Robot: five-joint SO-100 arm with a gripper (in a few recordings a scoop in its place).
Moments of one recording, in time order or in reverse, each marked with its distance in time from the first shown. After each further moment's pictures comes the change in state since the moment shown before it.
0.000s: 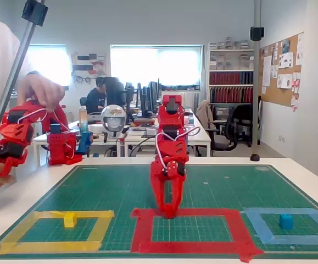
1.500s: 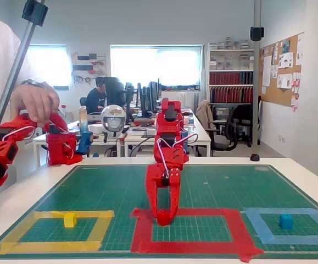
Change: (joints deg) arm 1.7 -11.2 -12.3 -6.5 -28.1
